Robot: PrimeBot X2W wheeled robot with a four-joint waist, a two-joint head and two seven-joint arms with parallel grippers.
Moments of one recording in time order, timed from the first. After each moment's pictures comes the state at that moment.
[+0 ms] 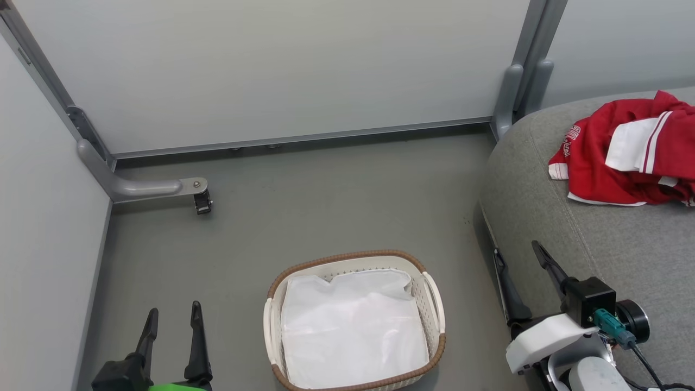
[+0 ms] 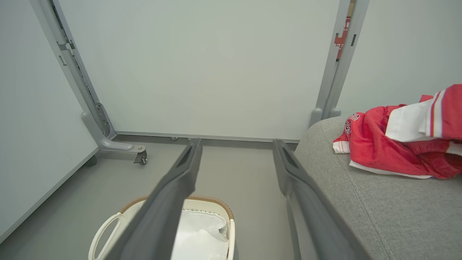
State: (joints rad) left arm 0.10 0.05 -0.03 0.20 -0.26 -0.07 -0.26; right arm -0.10 -0.05 0.08 0.26 0.11 0.13 -0.26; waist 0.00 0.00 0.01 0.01
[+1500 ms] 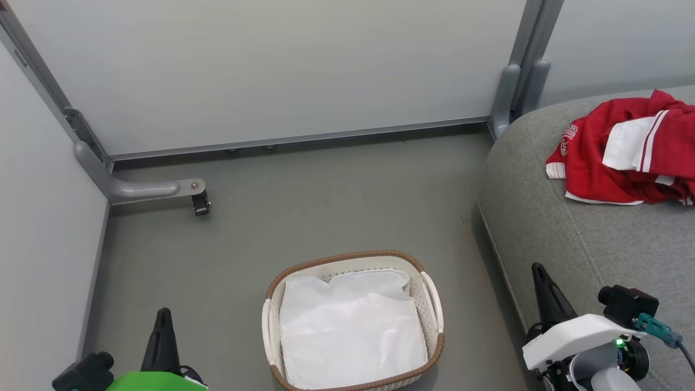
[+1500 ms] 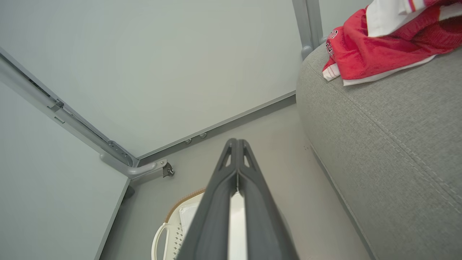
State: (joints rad) left arm 0.07 0.05 0.00 0.24 -0.65 -0.09 -0.16; right arm -0.08 -0.05 0.04 0.29 0.53 0.13 -0.16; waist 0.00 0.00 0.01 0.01
